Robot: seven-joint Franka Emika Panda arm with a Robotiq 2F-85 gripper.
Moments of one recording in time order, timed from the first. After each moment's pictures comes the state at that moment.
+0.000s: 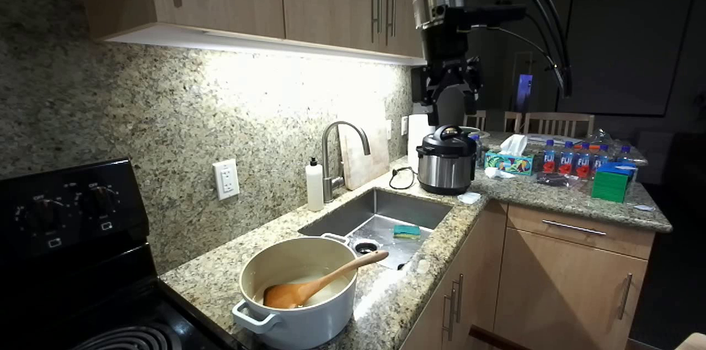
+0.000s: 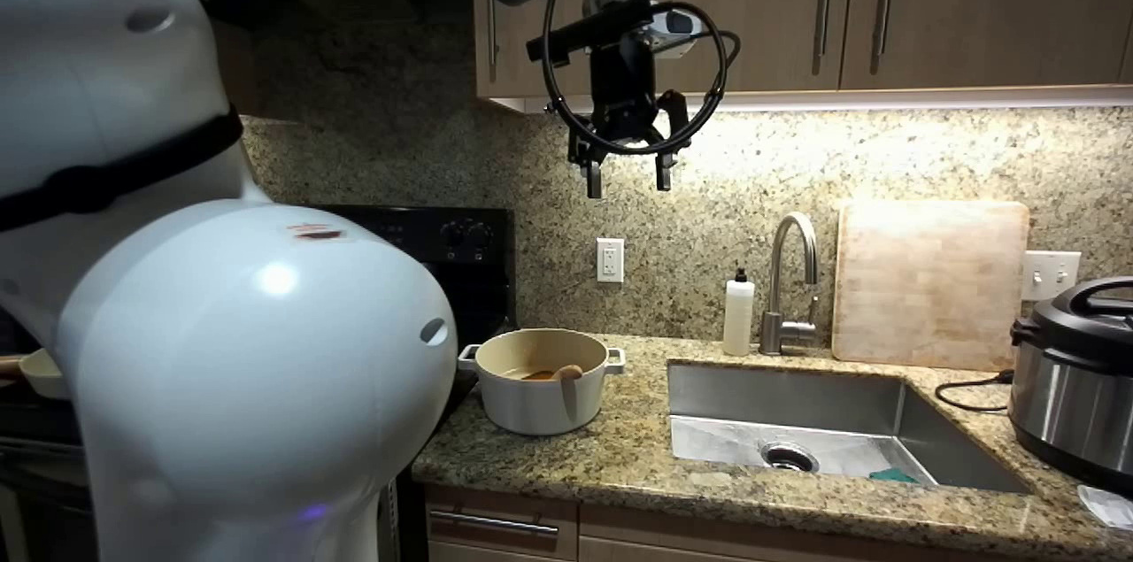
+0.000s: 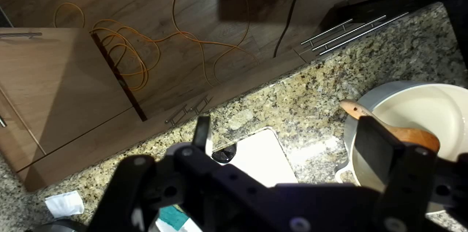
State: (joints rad) arm 0.01 -0.42 0.12 -2.21 -0.09 1.70 0.14
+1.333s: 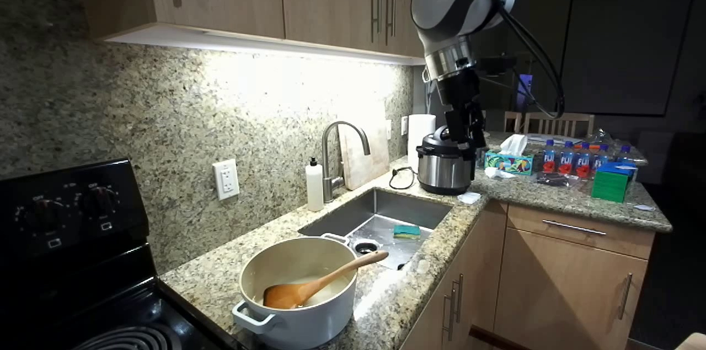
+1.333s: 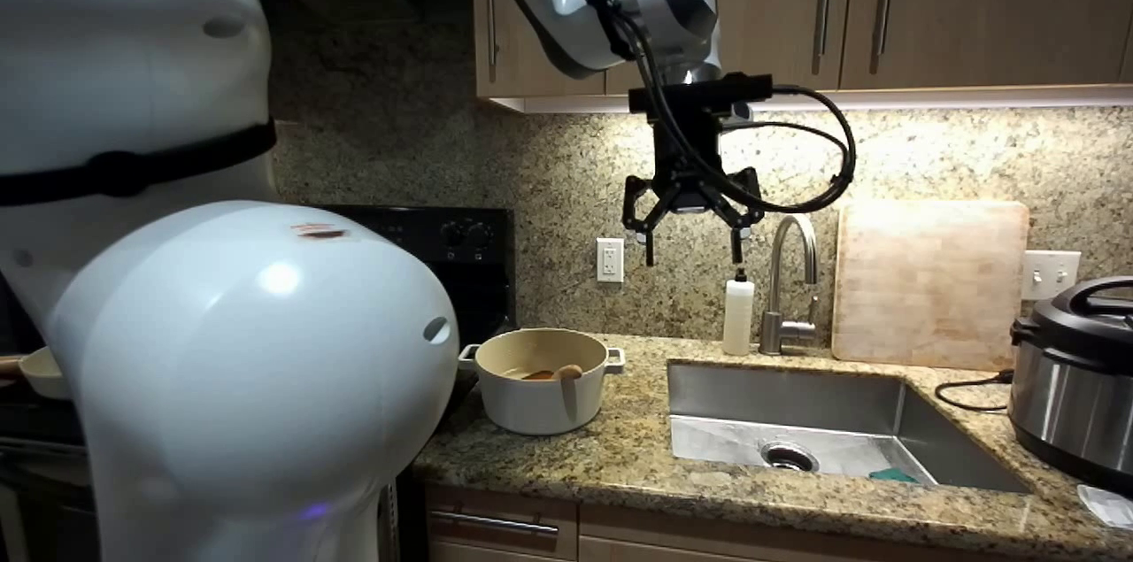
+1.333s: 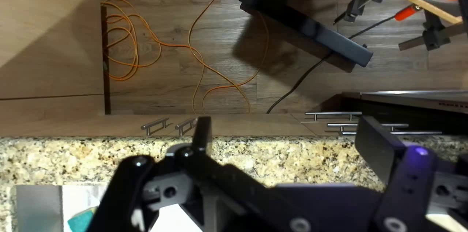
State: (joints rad) arm 0.02 -0.24 -0.01 -2.24 -0.23 1.77 -0.39
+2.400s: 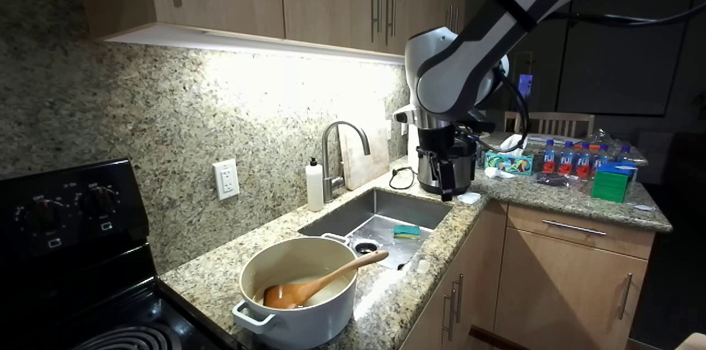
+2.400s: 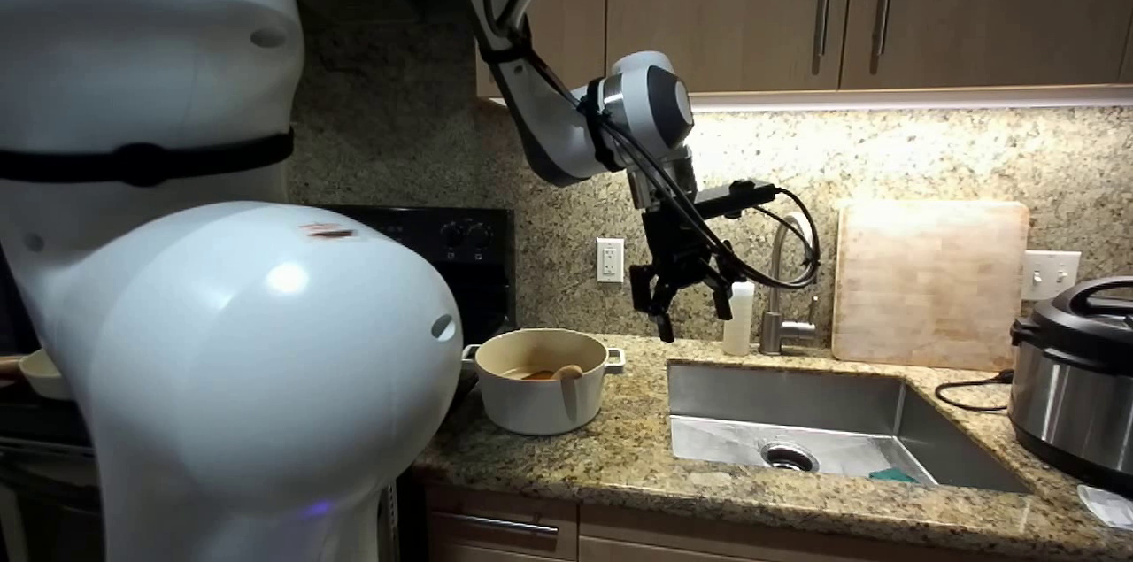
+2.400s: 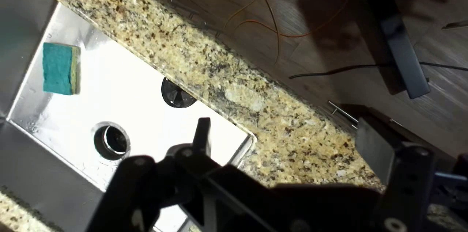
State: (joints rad) arm 0.05 -0.14 -0.01 -2.45 -0.37 2.36 -0.77
